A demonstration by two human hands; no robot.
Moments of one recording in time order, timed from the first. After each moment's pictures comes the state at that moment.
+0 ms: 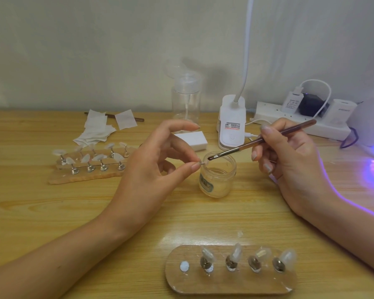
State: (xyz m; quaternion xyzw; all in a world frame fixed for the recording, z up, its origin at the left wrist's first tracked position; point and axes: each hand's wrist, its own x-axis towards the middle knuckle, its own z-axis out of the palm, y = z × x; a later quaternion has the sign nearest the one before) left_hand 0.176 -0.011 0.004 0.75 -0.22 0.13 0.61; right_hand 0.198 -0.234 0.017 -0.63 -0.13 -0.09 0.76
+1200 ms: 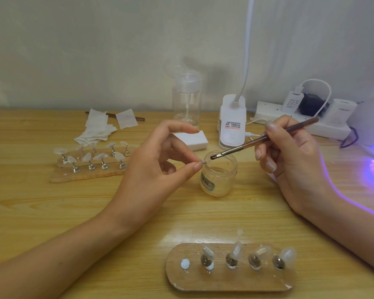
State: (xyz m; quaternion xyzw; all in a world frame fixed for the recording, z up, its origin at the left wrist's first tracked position) left_hand 0.173 -0.014 0.008 0.75 -0.19 0.12 0.62; right_hand 0.199 -0.235 0.017 -0.62 -0.13 -0.09 0.77
